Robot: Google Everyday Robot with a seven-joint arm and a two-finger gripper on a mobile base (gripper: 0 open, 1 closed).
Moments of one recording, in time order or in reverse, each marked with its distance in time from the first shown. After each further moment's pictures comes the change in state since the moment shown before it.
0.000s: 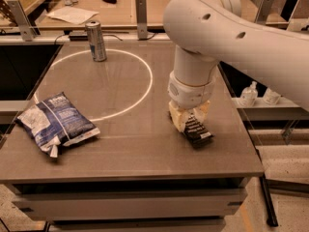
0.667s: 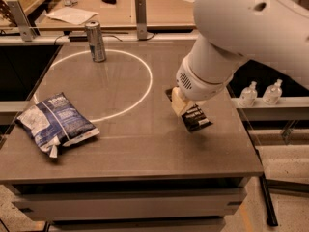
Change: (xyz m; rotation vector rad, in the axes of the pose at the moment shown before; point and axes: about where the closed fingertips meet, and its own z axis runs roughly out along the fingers) arm -0.009 0.007 -0.054 0.002 -0.327 -0.060
